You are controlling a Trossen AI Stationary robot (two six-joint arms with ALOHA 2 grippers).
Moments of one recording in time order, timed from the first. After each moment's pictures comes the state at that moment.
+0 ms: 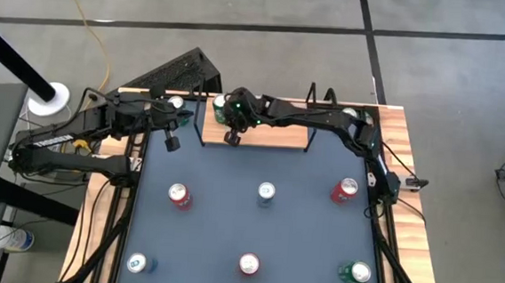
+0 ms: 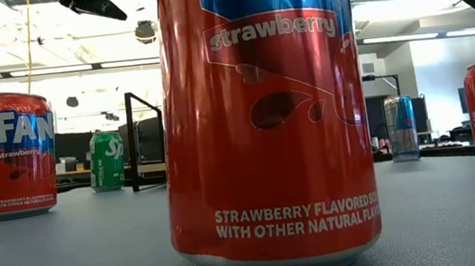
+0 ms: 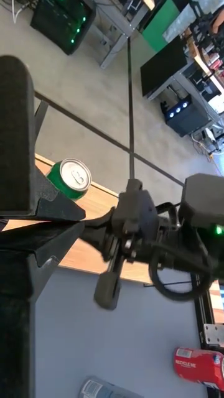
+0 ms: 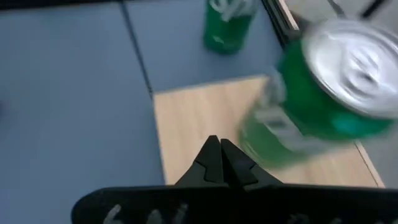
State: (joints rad) left arm 0.28 0.79 0.97 -0.51 -0.29 0.31; right arm -0.32 2.20 1.91 -0.43 -0.03 -0.12
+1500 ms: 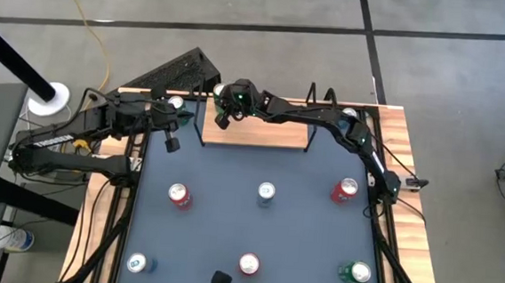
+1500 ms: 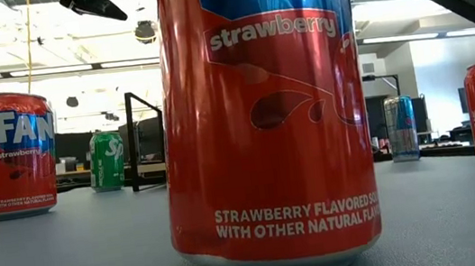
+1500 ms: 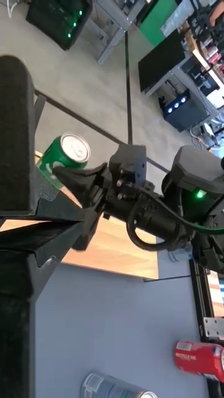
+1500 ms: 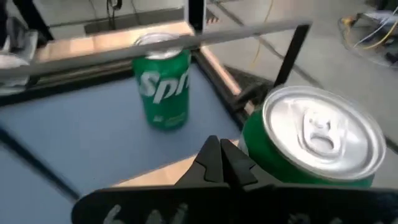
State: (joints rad) left arm 0.28 0.79 0.96 -0.51 -0.27 0.32; right arm -0.39 2.29 1.91 -0.05 0.03 -0.01
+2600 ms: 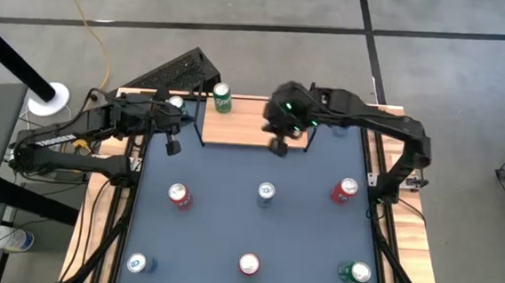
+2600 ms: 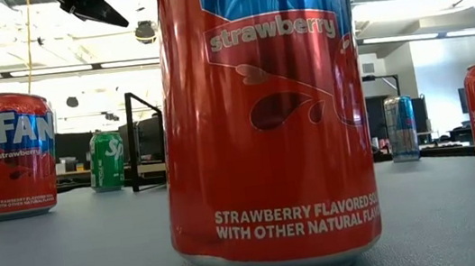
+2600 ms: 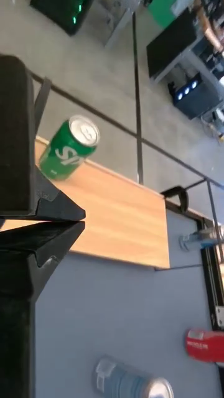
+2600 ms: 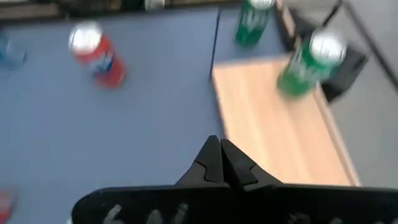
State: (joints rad) left arm 0.28 0.81 0.96 -0.54 -0.22 0.29; right arm -0.16 1.69 1.91 -1.04 0.03 -0.01
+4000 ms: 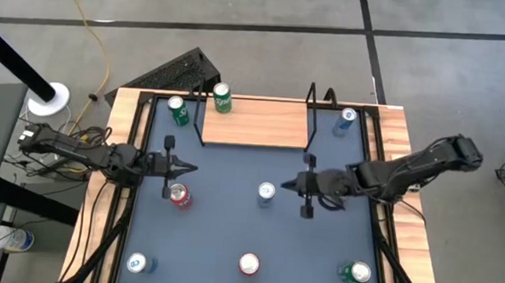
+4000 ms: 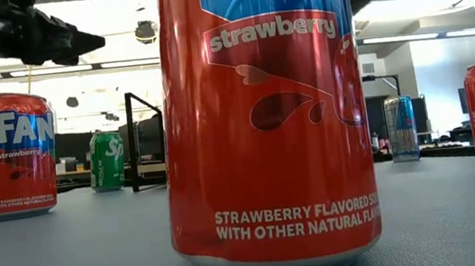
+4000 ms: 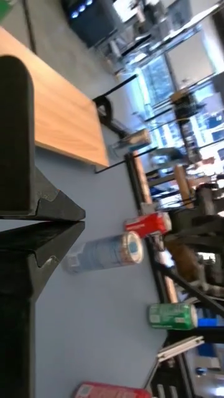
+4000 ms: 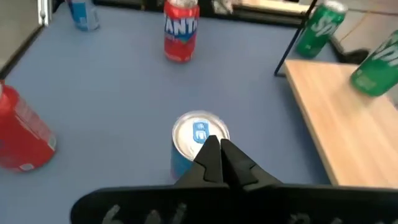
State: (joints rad) left arm -0.19 0.46 0.21 0.25 -0.29 0.28; right arm 0.27 1.19 0.82 -0.18 0.33 0.05
